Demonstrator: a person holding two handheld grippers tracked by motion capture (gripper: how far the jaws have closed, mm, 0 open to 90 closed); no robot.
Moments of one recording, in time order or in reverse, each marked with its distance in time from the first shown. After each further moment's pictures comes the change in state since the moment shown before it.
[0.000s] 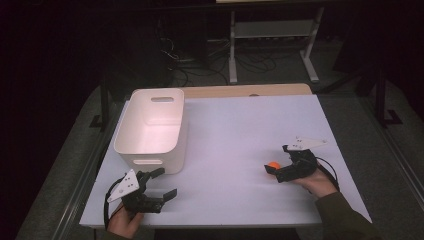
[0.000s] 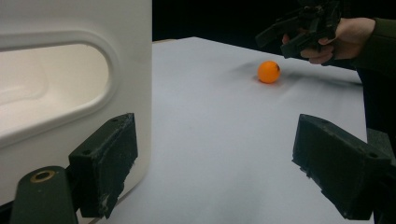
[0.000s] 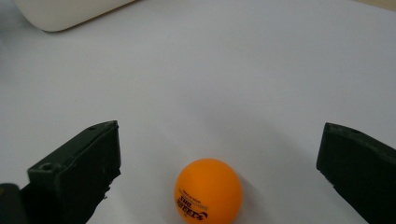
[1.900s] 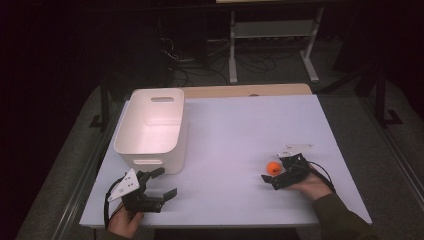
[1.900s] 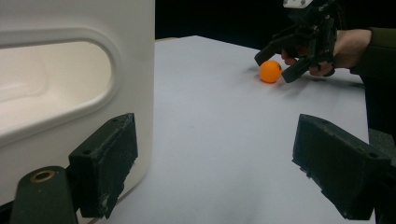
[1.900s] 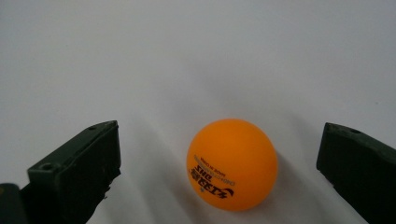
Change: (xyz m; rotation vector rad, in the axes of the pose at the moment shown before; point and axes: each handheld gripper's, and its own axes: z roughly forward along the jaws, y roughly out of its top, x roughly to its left) left arm 0.001 0.000 0.001 0.007 0.004 -0.007; right arm 0.005 -0.015 0.022 0.144 0.035 -0.048
